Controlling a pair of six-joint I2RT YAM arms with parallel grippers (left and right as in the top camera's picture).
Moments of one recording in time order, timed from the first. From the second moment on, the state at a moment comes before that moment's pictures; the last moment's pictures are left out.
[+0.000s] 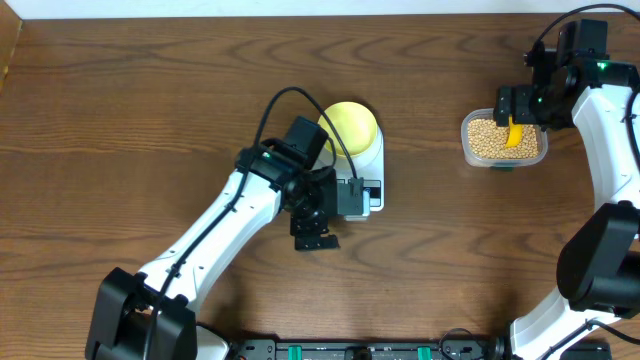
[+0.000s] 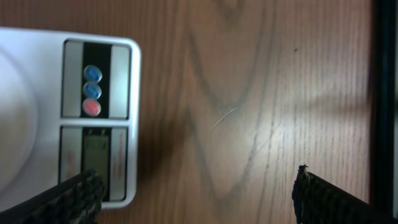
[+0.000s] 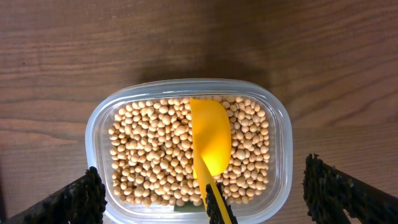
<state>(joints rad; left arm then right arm) -0.52 1.56 1.13 -0.97 0.45 1.02 -0.14 1.86 1.60 -0.95 -0.05 -0.08</state>
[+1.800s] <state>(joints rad) -0.41 1.56 1.13 -0.97 0.26 0.69 -0.14 1.86 1.60 -0.95 -0.05 -0.08</state>
